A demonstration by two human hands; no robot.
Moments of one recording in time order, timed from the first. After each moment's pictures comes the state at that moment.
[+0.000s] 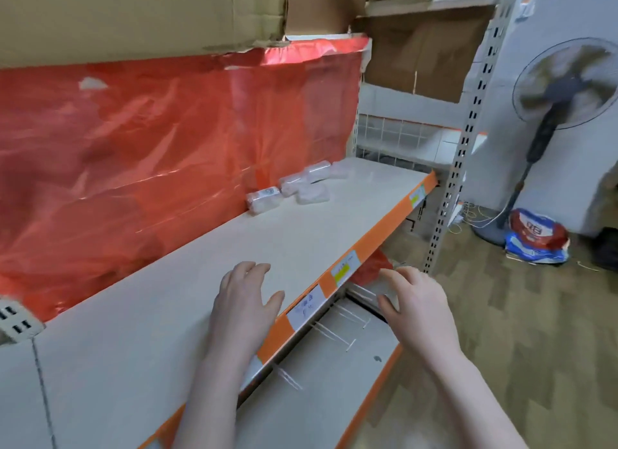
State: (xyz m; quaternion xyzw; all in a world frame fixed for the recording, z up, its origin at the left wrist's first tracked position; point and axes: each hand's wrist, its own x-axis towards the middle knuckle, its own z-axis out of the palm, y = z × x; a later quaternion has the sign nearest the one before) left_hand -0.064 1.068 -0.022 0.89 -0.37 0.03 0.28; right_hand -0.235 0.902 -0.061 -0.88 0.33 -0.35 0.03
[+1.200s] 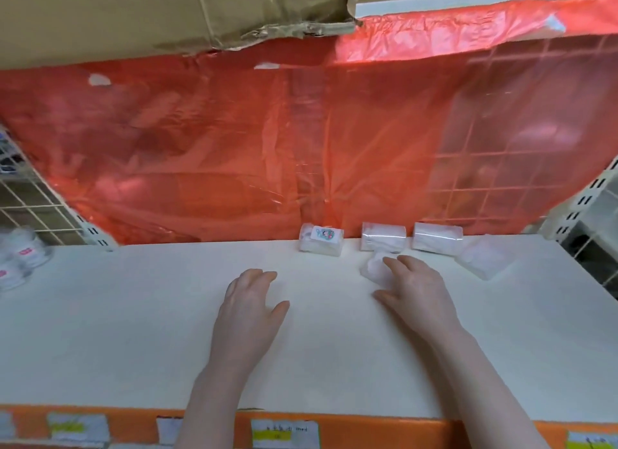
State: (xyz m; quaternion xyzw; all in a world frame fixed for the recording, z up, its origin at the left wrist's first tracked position) left_hand -0.004 0.866 -0.024 0.97 0.03 0.11 0.23; right_hand 0.053 0.615 -0.070 -0.98 -0.08 -0.12 0.15
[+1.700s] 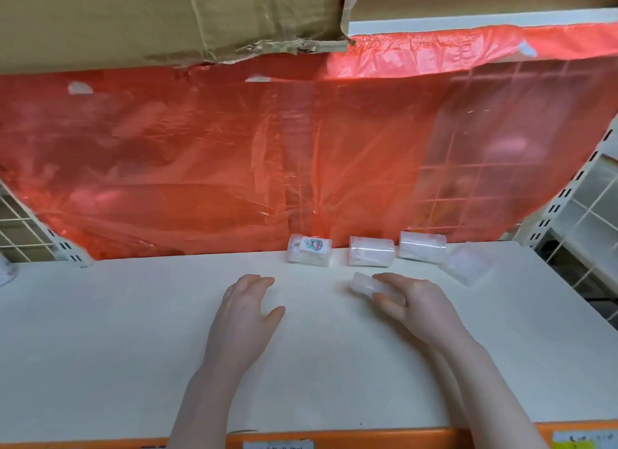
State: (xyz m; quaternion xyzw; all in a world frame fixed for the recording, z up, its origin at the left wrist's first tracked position) left_hand 0.014 0.869 -0.029 0.96 -0.01 0.10 0.25; right_hand 0.037 0.605 -0.044 -0.97 -0.08 -0.07 0.23
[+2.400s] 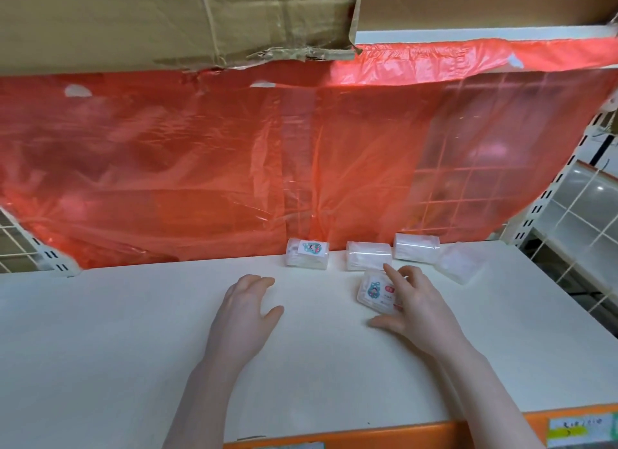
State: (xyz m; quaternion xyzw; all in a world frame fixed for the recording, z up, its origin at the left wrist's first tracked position) left_hand 0.031 0.883 -0.038 0.96 -0.05 0.09 0.27; right_hand 0.027 0.606 -0.055 -0.98 -0.05 -0.07 0.20
